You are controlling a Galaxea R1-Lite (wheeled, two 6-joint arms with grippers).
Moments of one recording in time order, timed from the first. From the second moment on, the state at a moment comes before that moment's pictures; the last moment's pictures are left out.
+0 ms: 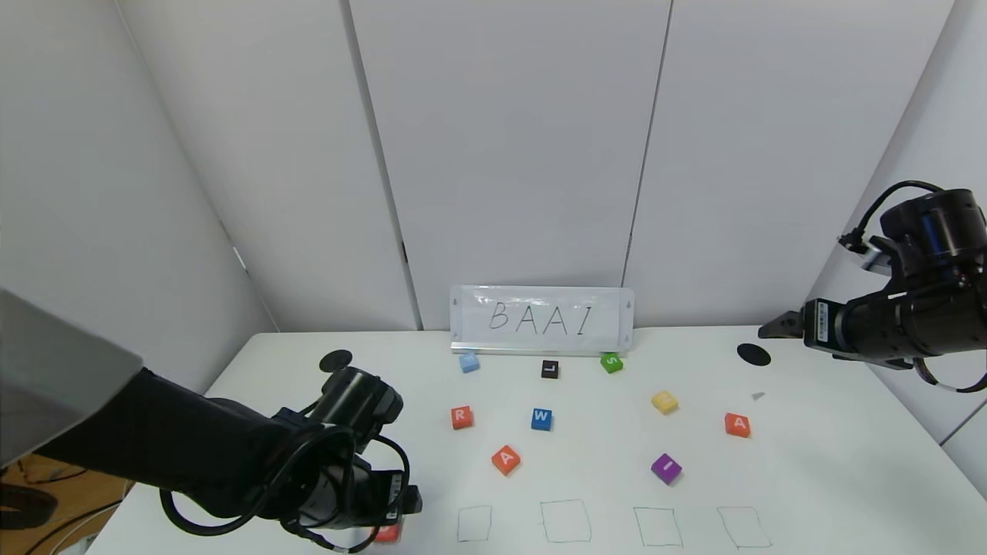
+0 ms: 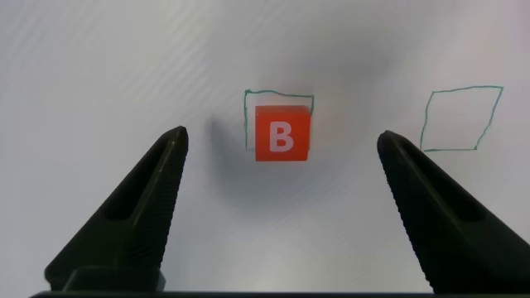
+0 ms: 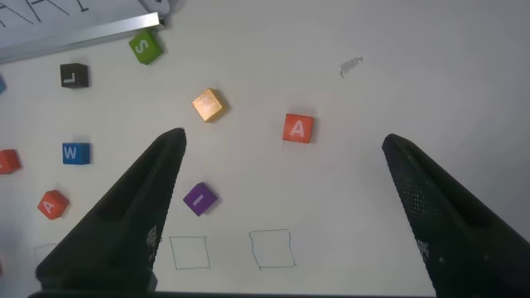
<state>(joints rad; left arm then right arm) -0.44 1.92 -0.76 0.01 0.14 -0.44 0.02 1.76 -1.19 0.22 0.04 0.30</state>
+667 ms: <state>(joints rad) -0.46 1.71 -0.87 0.23 0.14 -0.38 0.02 1.76 -1.19 0.22 0.04 0.30</state>
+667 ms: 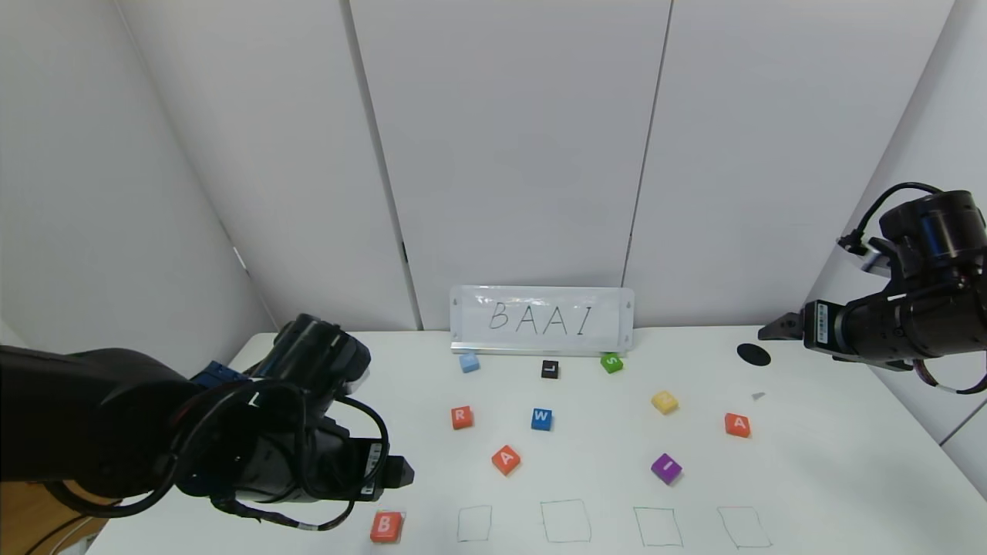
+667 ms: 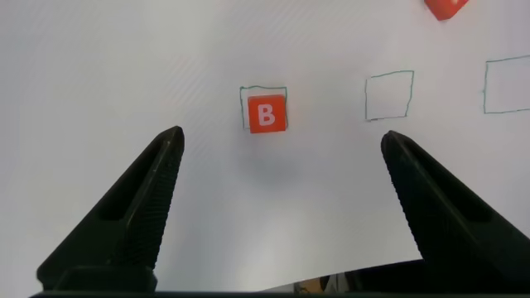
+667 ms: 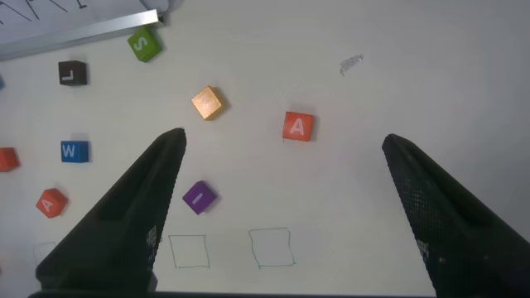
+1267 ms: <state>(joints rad) -0.59 1.74 -1.23 0.54 0.15 -0.48 0.02 1.77 -1.19 0.22 0.04 0.30</state>
